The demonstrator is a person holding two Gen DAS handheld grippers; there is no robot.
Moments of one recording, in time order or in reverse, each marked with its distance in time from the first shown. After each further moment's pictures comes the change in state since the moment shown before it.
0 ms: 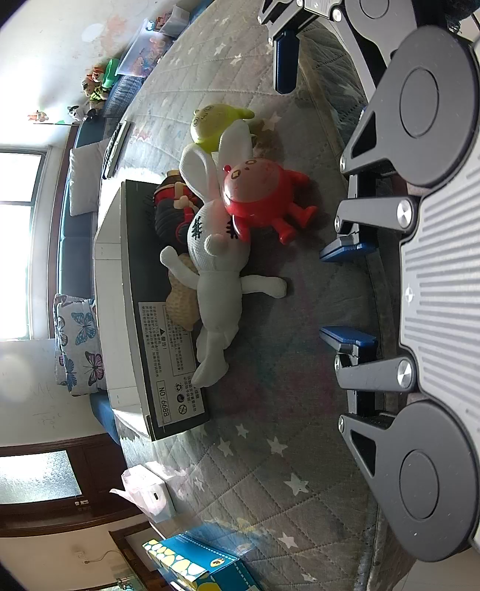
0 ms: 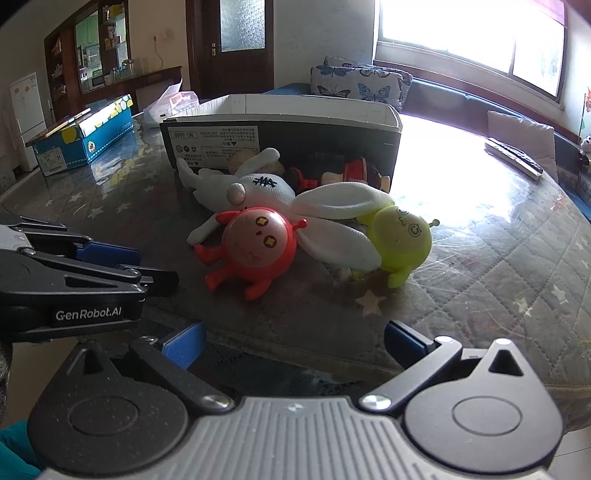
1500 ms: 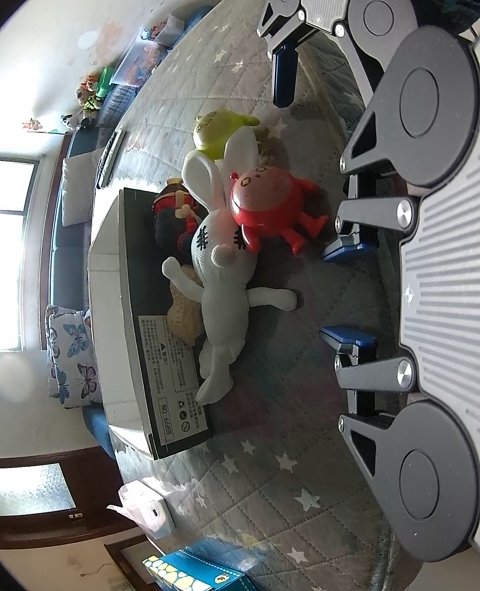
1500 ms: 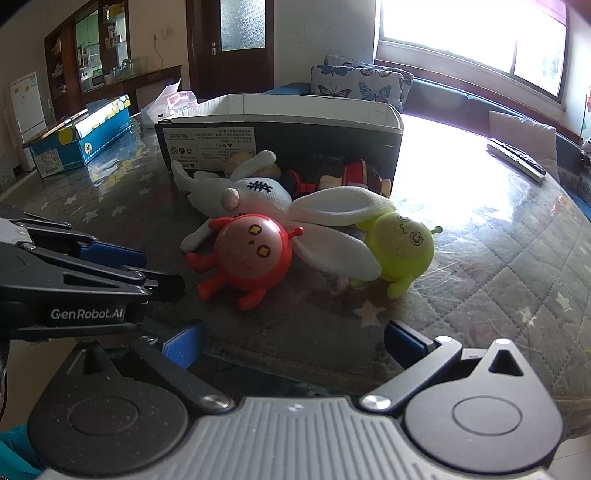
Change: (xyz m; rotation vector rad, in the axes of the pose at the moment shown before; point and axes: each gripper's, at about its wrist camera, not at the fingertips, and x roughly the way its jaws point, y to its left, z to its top) left arm 0.008 -0.001 0.012 0.011 0.035 -0.040; right arm 0.009 -0.005 0.007 0.002 0.004 -0.001
